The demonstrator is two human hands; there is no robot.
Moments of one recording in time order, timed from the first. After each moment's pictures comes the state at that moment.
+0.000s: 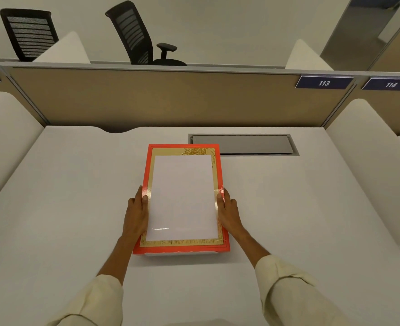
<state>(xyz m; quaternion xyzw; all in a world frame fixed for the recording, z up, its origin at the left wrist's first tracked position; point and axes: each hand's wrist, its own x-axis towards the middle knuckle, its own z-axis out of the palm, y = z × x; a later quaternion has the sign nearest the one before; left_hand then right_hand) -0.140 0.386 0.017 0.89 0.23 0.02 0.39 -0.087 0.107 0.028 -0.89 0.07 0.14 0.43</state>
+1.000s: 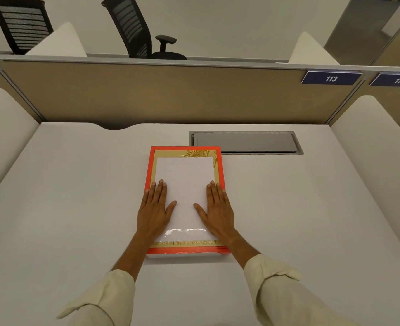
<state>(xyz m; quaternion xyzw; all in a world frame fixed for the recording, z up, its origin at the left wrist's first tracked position) -0.121 0.354 0.010 0.99 0.04 -0.01 0.13 -0.087 0.139 0.010 -0.98 -0.12 0.06 0.14</state>
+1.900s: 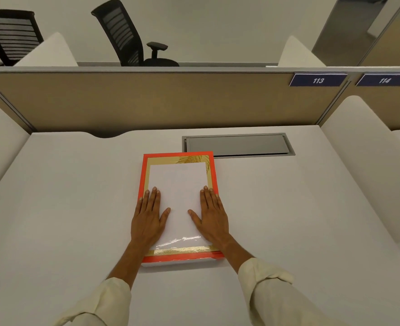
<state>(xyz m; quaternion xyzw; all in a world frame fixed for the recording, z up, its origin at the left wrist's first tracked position) -0.121 0.350 0.010 0.99 0.04 -0.02 0.11 -0.087 0.137 0.010 -0.98 -0.12 0.06 0.15</state>
